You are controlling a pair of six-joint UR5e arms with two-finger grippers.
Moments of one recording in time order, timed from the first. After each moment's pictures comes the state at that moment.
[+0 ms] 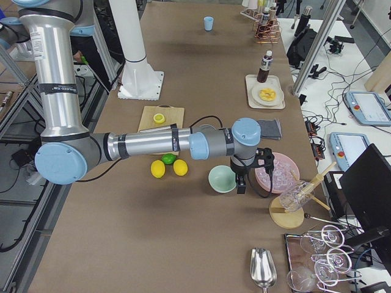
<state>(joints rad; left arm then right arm) -1.65 -1.42 -1.73 -1.72 -2.49 -0.31 1.47 -1.44 1.61 -1.52 2.33 0.22</state>
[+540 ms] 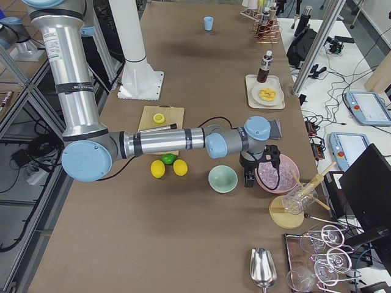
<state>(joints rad) -1.58 -1.42 -1.82 -1.73 -2.31 -0.58 1.39 -1.39 1.49 -1.41 2.29 0.29</state>
